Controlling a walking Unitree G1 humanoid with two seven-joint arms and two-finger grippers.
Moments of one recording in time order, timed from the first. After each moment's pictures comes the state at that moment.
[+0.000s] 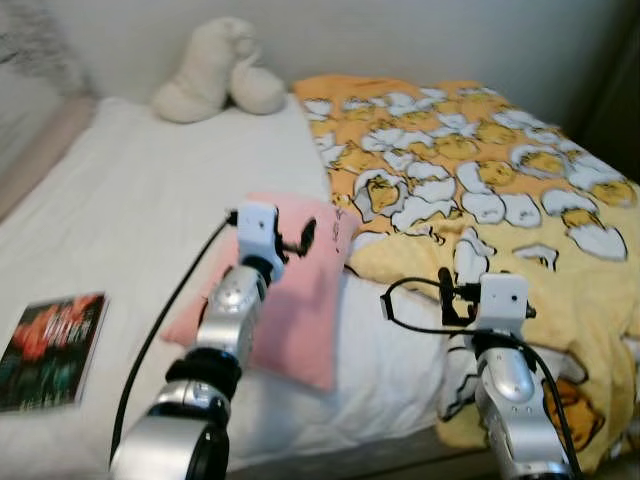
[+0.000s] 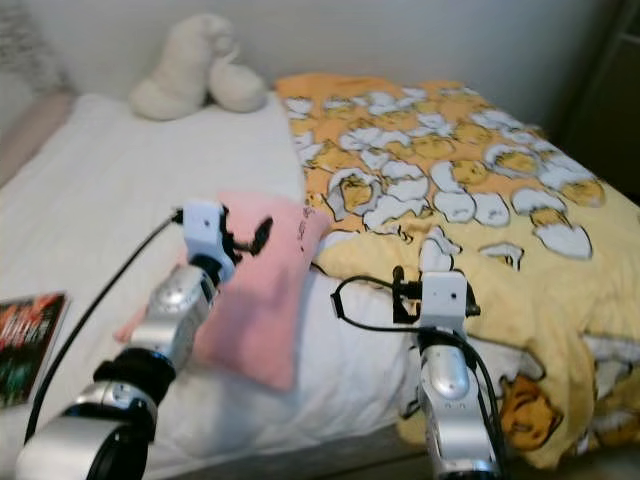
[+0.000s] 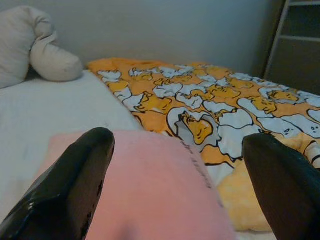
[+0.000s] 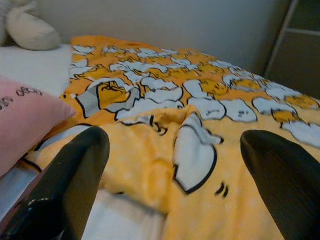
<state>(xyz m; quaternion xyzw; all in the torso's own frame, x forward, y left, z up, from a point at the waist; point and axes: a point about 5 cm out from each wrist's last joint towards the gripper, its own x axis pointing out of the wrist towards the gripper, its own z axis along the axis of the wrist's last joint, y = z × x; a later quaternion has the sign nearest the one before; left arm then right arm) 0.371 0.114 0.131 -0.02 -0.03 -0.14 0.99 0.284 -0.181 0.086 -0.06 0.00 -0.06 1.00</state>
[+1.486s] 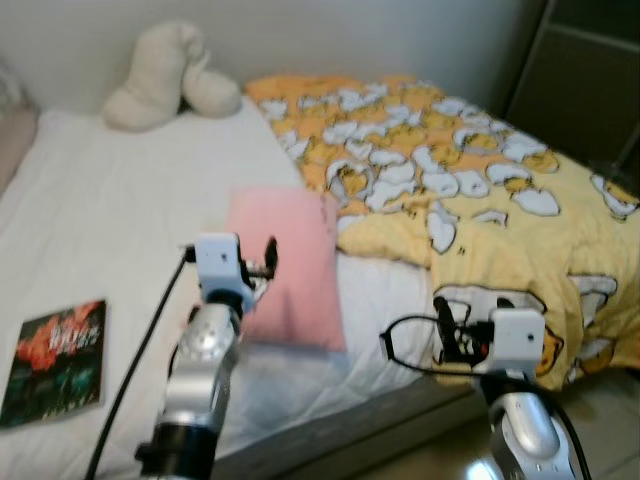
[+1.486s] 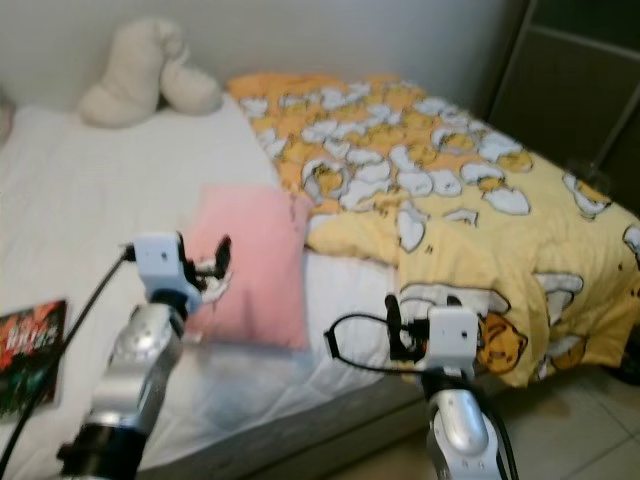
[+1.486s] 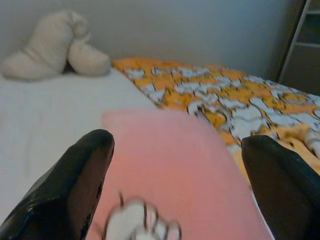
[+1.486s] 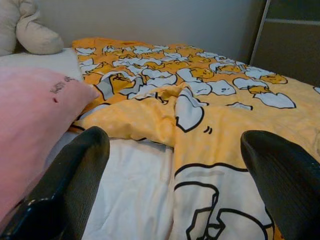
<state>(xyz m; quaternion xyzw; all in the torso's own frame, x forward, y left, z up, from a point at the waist) 0.324 0.140 0.125 -0.02 -0.02 -0.03 1.00 0.238 -0.179 0.087 -0.03 0.01 -0.02 1.00</state>
